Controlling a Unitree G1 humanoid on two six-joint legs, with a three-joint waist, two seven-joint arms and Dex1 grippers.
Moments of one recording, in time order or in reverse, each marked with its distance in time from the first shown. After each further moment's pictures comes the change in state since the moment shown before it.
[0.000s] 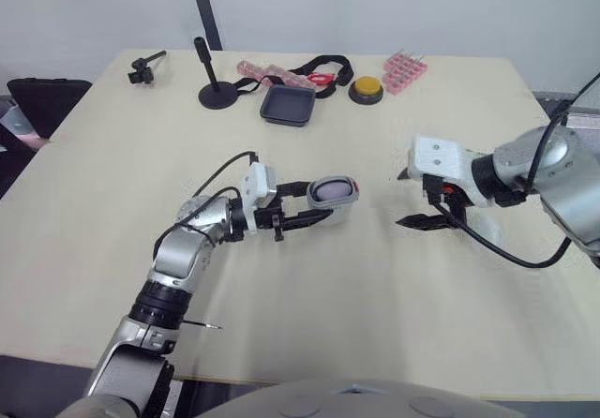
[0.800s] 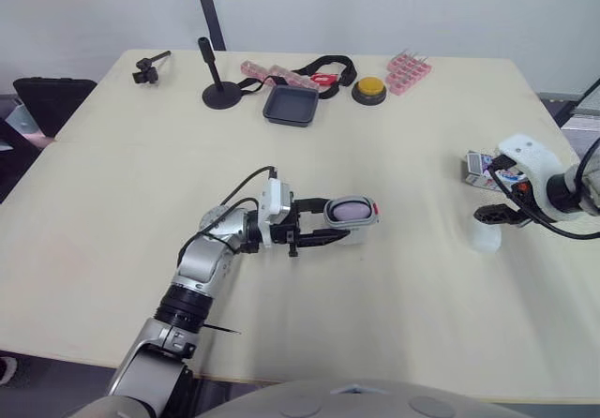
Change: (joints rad) left arm -0.005 -0.088 -0.049 0.127 0.023 -0.134 -0.105; right arm 0.112 -0.089 -0.152 0.291 0.051 0.478 -0.320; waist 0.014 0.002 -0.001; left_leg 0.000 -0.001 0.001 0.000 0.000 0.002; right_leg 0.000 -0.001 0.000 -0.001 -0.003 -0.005
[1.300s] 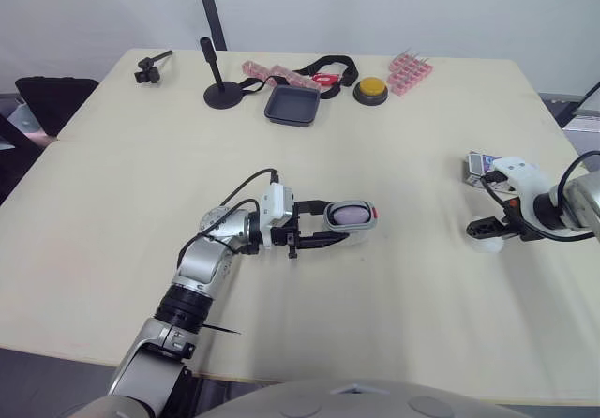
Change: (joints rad) left arm 0.000 0.007 -0.009 0.007 0.034 -0.034 0.007; right arm 0.016 0.128 -0.041 0.107 0.069 0.125 -0.130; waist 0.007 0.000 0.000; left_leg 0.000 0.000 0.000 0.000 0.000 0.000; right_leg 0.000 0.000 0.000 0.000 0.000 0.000
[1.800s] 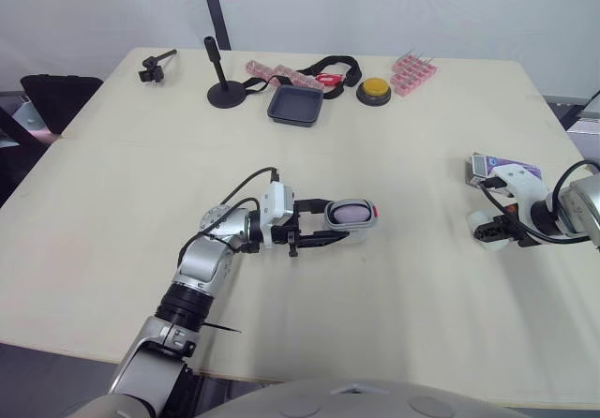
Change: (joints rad) left arm -0.008 -0.002 0.000 0.008 0.002 -0.004 0.001; right arm 0.021 0.005 -0.007 0.022 0.038 -0.010 -0.048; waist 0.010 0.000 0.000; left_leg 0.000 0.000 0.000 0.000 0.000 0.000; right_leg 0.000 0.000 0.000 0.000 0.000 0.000
